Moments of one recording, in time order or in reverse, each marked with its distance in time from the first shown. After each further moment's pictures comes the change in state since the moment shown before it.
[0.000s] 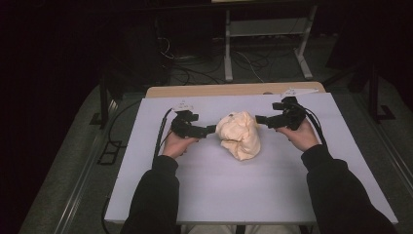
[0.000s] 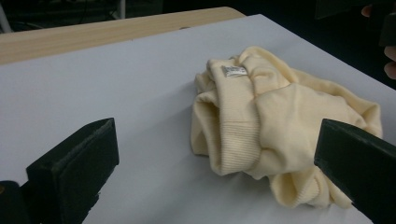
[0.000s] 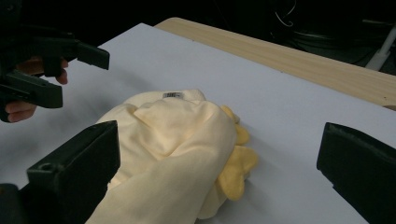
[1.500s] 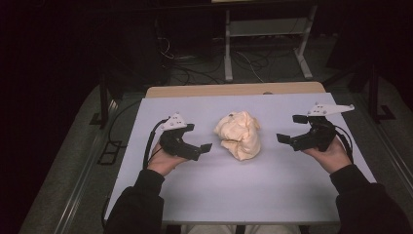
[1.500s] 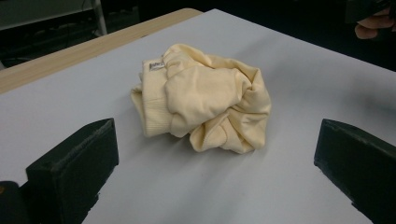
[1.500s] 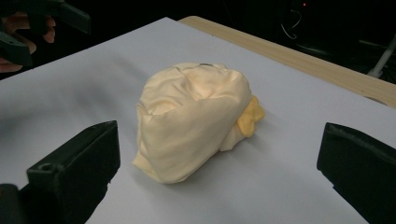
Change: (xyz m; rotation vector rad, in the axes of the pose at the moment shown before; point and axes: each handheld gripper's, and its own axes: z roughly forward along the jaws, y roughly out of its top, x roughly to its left) left arm -0.064 -0.003 -0.070 0.014 -0.041 0.210; right arm 0.027 -0.030 -0.084 -0.023 0.015 -0.104
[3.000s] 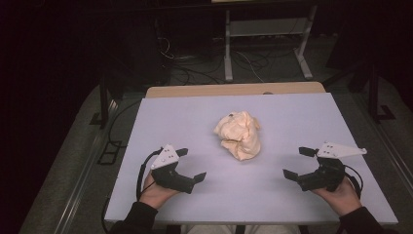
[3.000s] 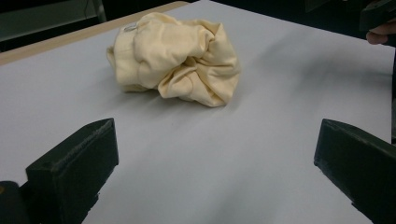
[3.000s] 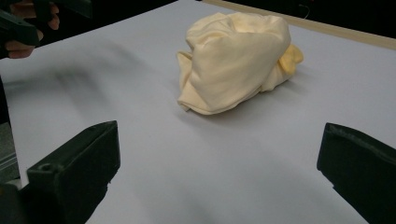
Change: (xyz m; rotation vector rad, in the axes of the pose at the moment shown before) left arm -0.046 -0.060 -0.033 -0.039 0.029 0.037; right arm 0.048 -0.075 -0.031 -0.021 0.012 -0.001
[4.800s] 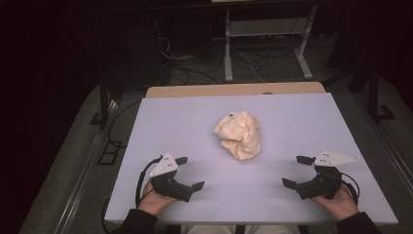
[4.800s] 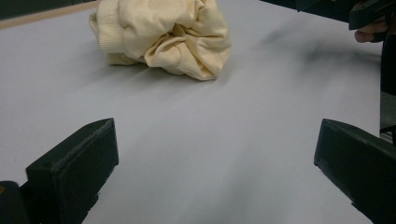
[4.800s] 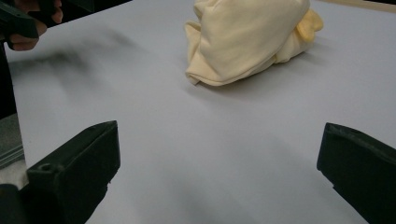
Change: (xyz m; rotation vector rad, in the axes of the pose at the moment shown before) left arm -0.003 -0.027 -0.001 0.022 -0.038 -0.020; right arm 0.001 -0.027 0.007 0.033 0.032 0.016
